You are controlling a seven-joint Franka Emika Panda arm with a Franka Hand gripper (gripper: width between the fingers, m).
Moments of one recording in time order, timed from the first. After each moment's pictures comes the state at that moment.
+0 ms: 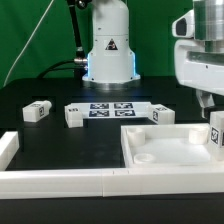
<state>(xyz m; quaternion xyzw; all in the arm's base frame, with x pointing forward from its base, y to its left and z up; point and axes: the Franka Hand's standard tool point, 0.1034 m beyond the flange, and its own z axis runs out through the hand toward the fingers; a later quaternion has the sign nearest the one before) 0.622 0.124 0.077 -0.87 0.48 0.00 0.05</state>
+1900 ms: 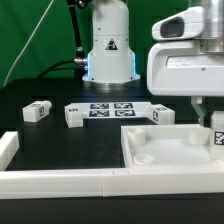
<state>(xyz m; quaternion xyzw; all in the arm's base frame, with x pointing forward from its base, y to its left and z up) 0.631 0.110 0.077 -0.95 0.30 -0.03 0.05</state>
